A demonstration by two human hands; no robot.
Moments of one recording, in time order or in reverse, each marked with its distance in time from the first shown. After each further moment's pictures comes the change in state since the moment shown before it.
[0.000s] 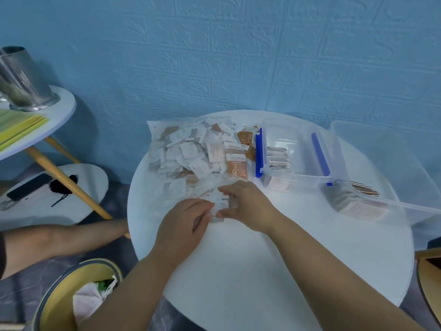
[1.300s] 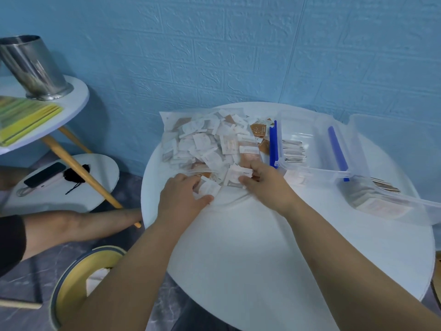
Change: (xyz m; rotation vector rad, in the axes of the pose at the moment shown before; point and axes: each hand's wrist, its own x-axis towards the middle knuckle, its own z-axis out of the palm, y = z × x) left_hand 0.031 -0.015 -0.021 0.166 -0.125 -0.413; right_hand 0.008 0.001 -0.009 0.504 0.162 0.097
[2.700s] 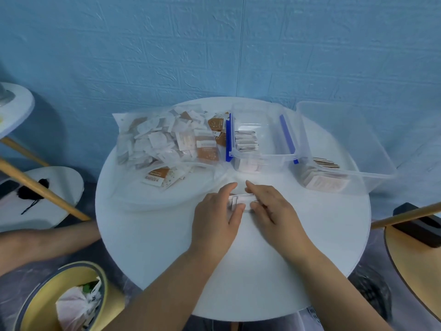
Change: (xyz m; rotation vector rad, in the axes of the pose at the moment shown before) left_hand -0.062 0.104 0.069 -0.317 0.091 0.335; right_hand -0.102 0.069 -0.029 -0.180 0.324 -0.308
